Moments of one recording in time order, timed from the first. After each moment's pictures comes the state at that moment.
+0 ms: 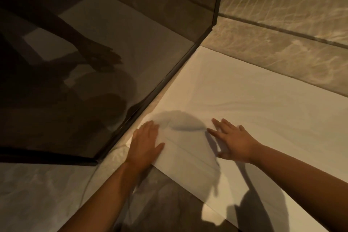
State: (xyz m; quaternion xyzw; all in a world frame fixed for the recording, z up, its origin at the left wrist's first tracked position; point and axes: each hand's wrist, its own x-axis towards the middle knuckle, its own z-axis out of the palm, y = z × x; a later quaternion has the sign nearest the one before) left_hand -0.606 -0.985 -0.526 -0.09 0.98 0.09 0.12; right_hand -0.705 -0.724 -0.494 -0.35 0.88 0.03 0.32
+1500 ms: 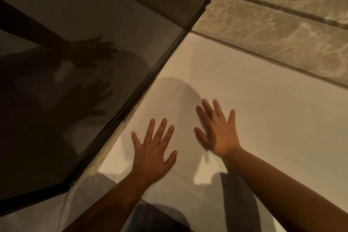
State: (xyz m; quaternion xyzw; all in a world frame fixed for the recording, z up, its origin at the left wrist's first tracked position) left_hand -0.638 -0.950 -0.572 0.00 0.99 0.06 0.15; right_hand -0.737 -0.755 -0.567 -0.25 0.96 -0.07 0.14
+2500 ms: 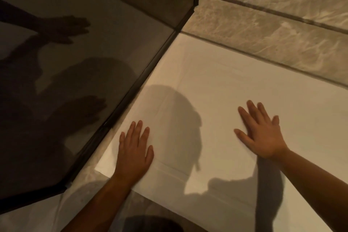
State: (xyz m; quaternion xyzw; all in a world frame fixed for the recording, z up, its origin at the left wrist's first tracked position) left_hand -0.619 -0.979 -0.568 -0.03 0.99 0.13 0.05; right_hand -0.731 -0.639 -0.549 -0.14 0.97 -0.02 0.18
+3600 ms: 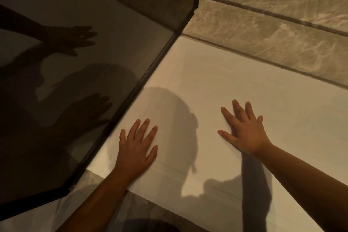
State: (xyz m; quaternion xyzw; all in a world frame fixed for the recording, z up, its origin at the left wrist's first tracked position) left_hand -0.634 -0.993 -0.566 0.03 0.99 0.10 0.09; right_hand -0.734 -0.686 -0.533 -0.13 0.96 0.01 0.25
